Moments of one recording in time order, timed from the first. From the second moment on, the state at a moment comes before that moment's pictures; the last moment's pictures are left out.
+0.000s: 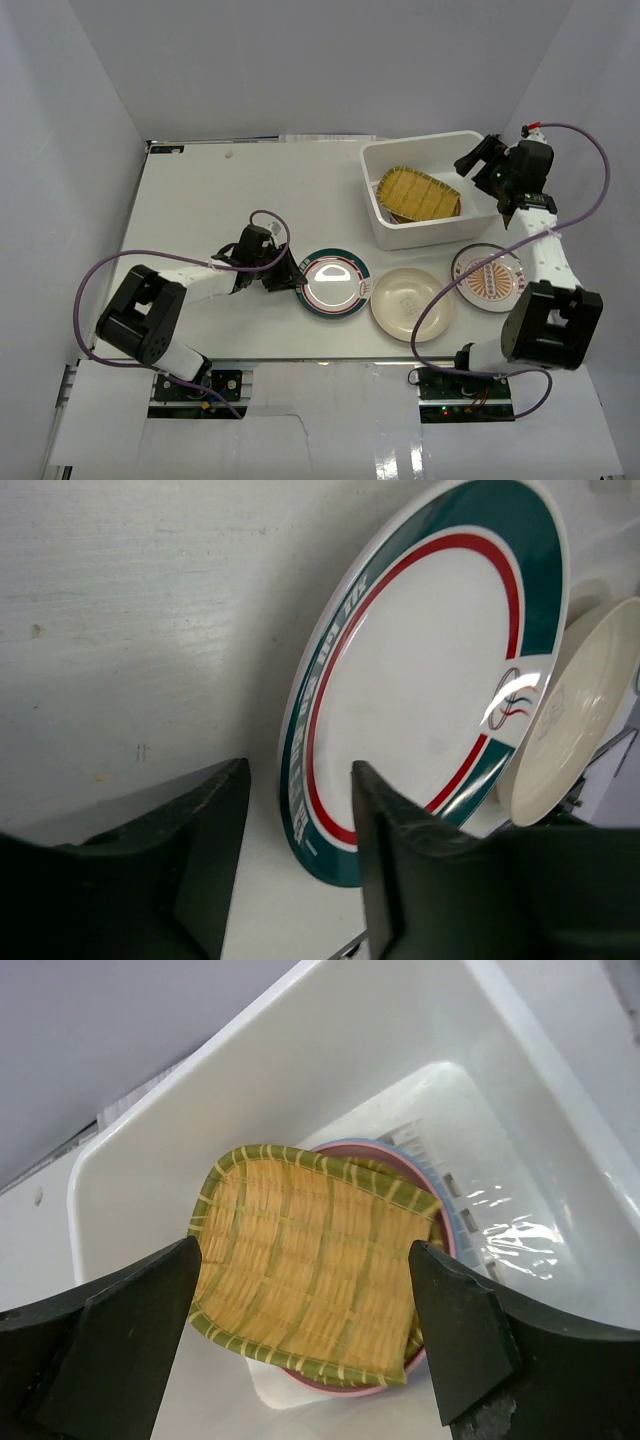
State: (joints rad) left arm -0.50 1.49 0.63 0.00 0.32 -0.74; right arm -0.16 1.46 1.19 -0.18 -0.25 0.47
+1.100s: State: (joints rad) left arm -0.51 1.29 0.46 0.18 0.26 -0.81; right arm -0.65 0.94 0.34 -0.21 0.05 0.71
